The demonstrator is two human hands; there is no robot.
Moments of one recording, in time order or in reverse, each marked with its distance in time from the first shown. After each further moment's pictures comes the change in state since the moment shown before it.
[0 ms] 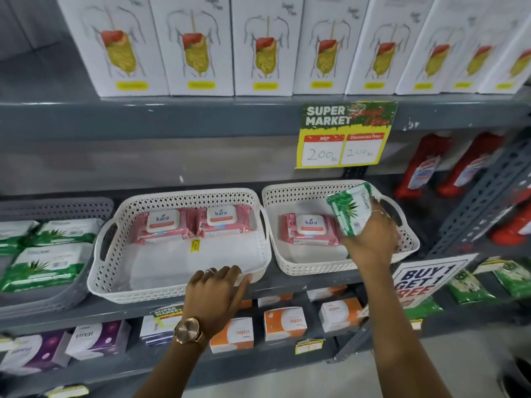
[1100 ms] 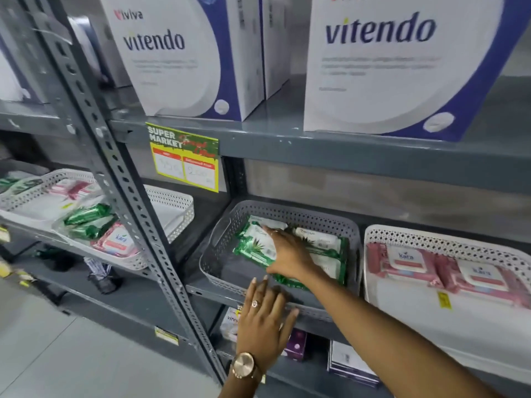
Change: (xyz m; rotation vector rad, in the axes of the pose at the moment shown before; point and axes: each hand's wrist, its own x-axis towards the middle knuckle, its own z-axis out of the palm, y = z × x) left_hand -0.160 -0.329 -0.061 0.096 0.289 -0.297; right_hand -0.273 -0.463 0.281 0.062 -0.901 -0.903
